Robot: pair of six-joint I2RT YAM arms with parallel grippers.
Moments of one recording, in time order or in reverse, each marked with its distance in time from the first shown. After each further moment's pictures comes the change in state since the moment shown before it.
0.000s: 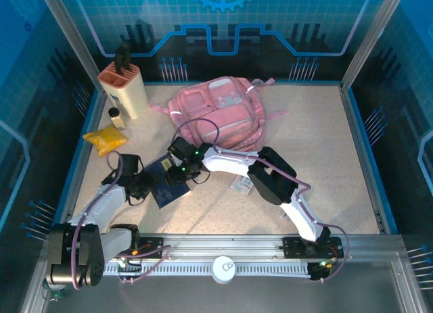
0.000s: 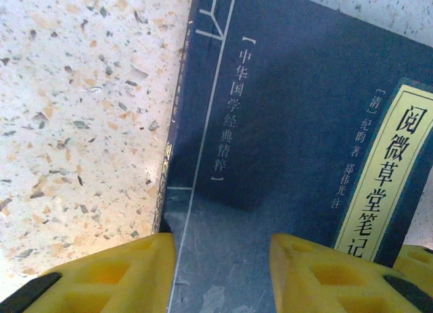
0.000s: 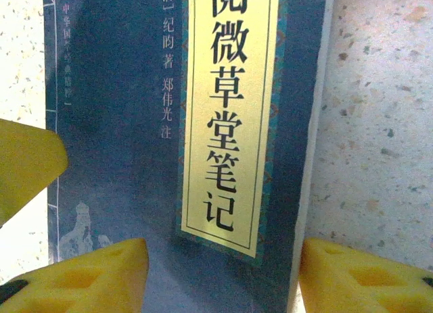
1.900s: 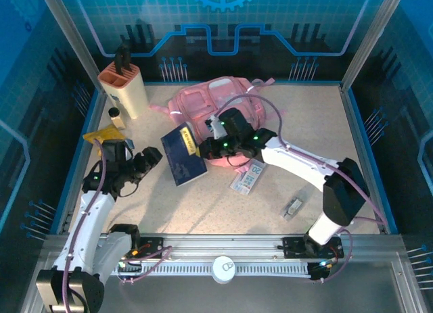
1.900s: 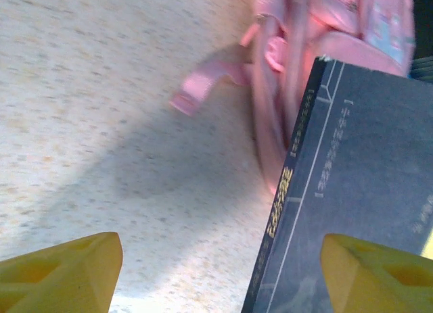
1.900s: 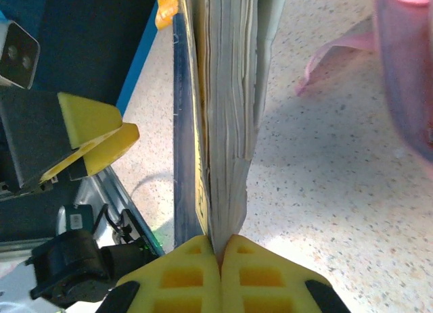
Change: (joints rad) left arm -0.004 -0.238 0.283 -0.217 0.169 0.113; right arm -0.240 -0.642 -0.448 0.169 -0.241 0.109
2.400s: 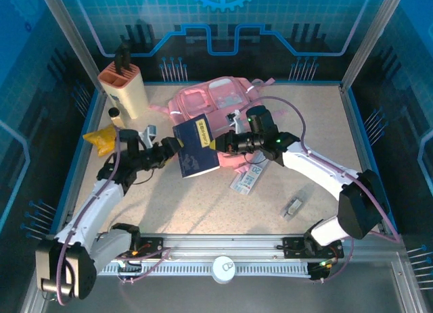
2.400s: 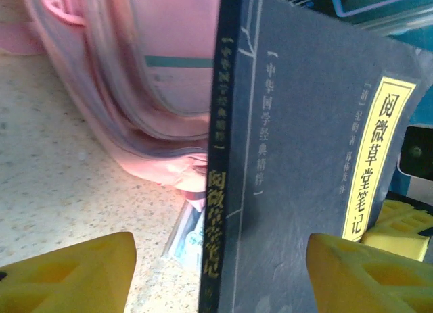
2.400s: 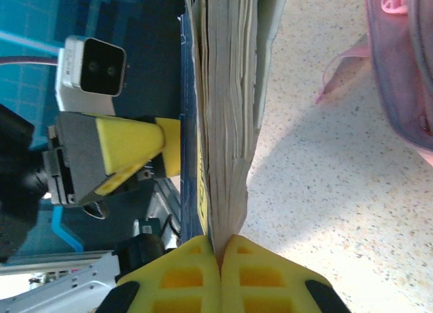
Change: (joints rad) left arm -0.158 0.164 -0.051 0.480 0.256 -0.114; right arm -0.148 -0.143 -0.192 0.205 -0.212 0.169
